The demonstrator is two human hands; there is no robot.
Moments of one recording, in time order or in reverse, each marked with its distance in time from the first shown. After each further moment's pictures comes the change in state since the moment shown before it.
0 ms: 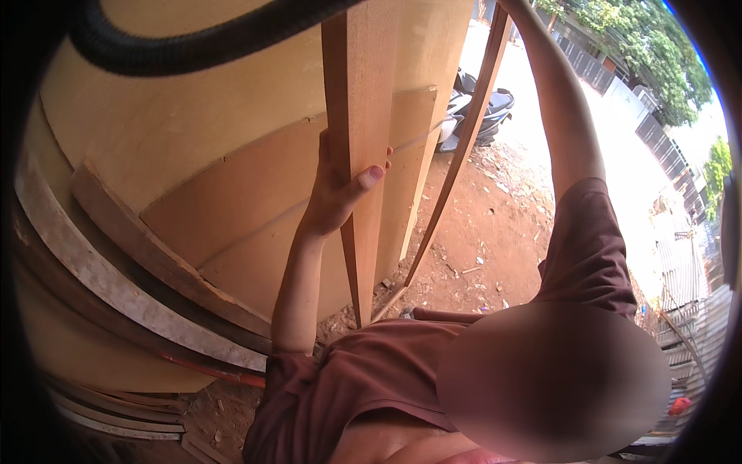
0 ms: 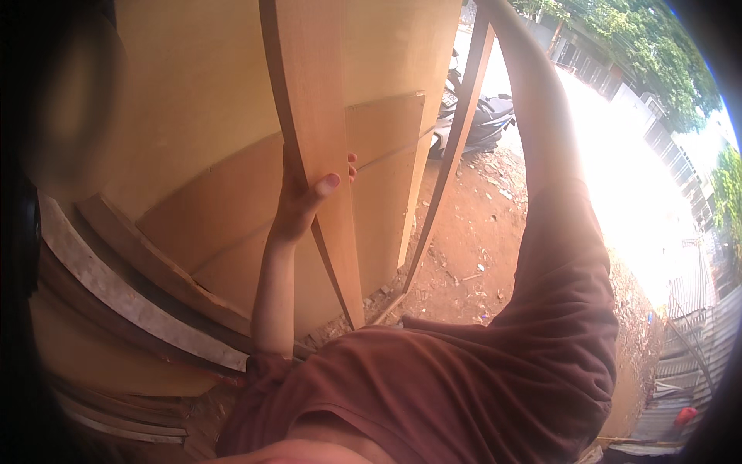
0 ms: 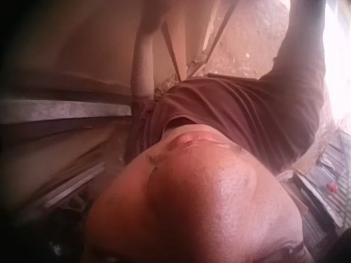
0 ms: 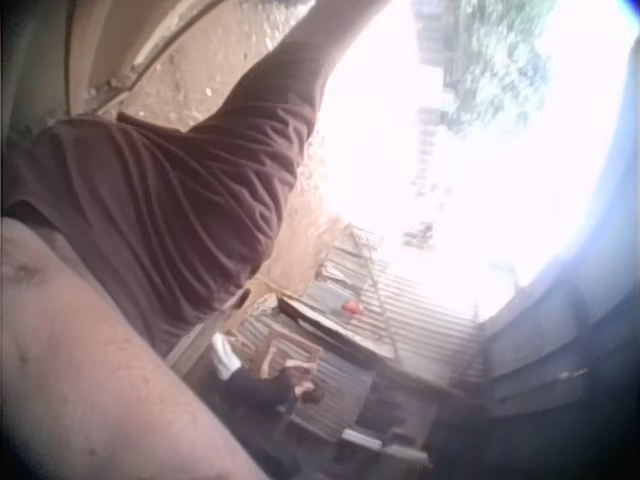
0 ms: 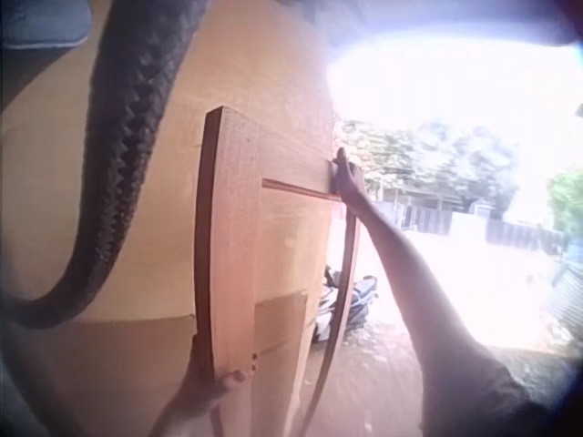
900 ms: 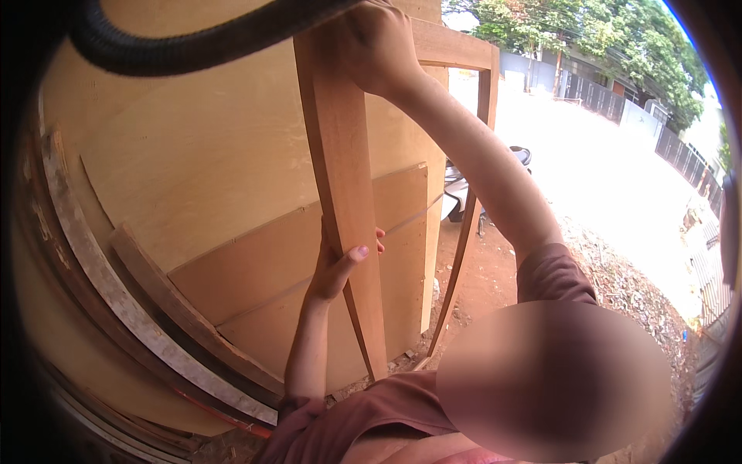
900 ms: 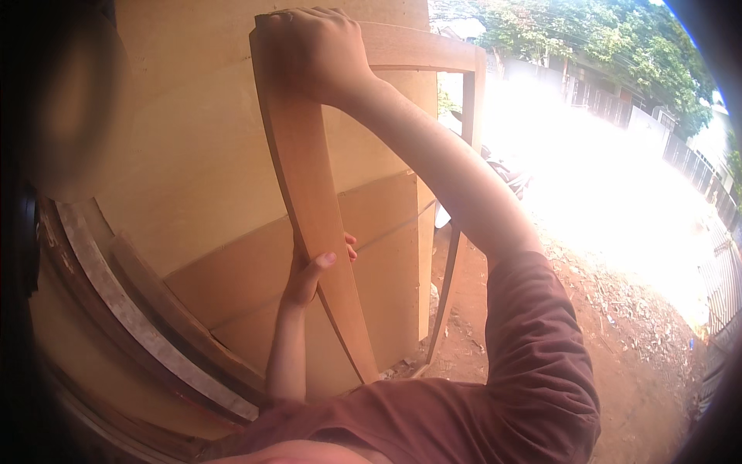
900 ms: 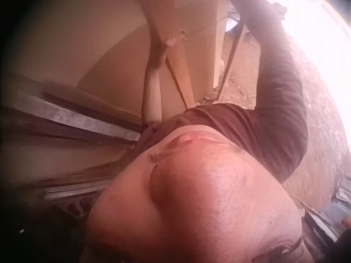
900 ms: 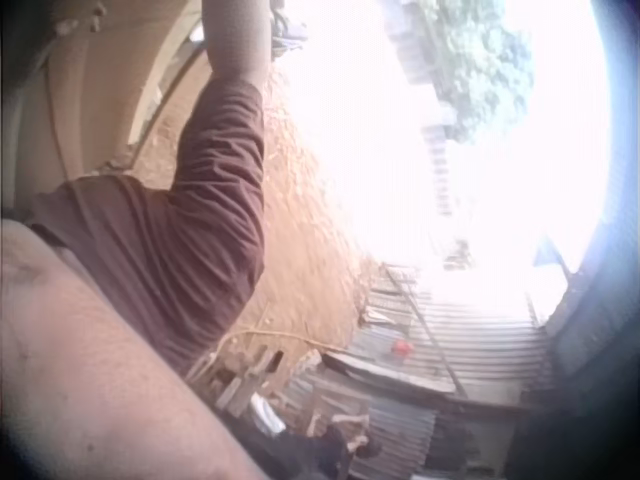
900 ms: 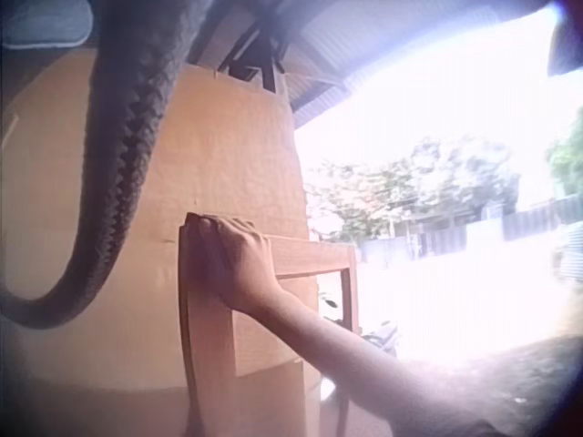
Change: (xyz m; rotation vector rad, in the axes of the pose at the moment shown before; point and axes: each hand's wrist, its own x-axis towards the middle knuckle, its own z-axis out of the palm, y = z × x) left_hand 0.023 -0.005 0.048 0.068 -0.014 -0.071; right_hand -0.066 -0.155 -0.003 0.446 0.078 -0.789
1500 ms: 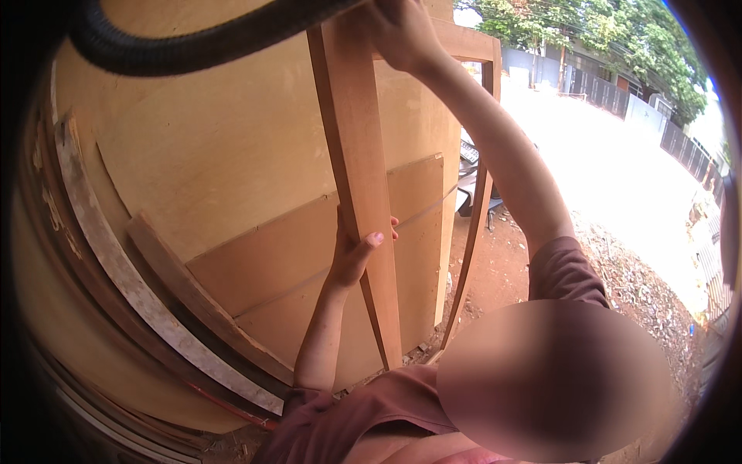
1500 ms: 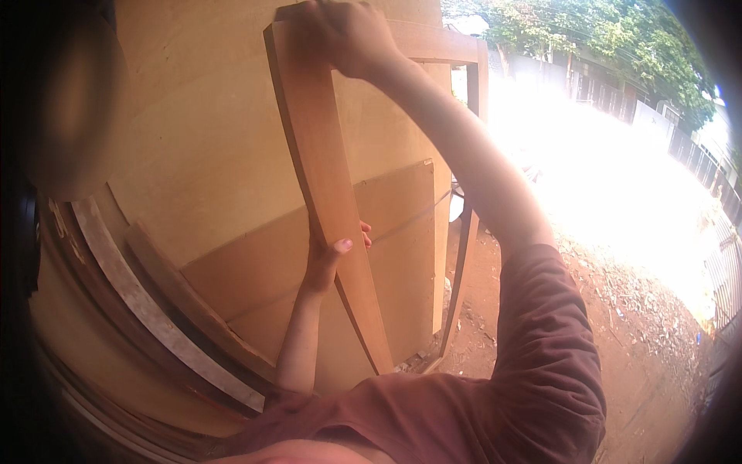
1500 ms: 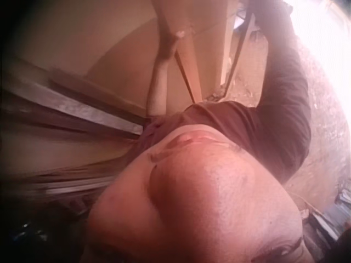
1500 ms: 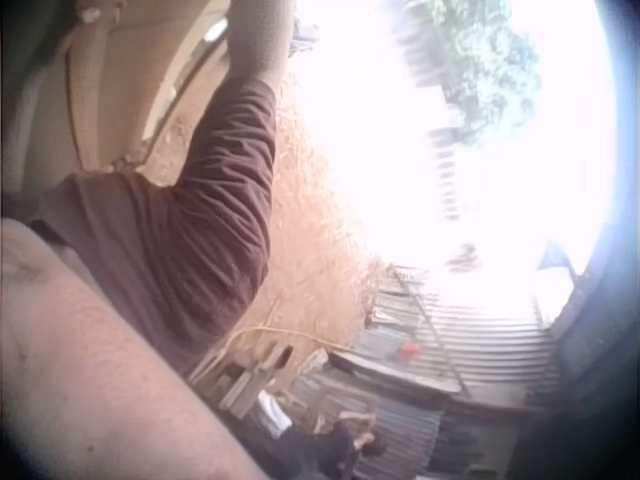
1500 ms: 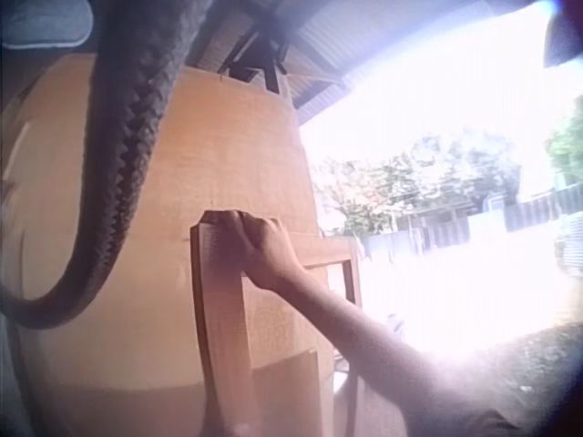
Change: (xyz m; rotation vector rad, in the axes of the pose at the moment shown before) left_hand -0.017 0.001 -0.021 0.021 0.006 0.056; right_hand 0.007 -0.010 -0.003 -0.193 -0.421 0.536
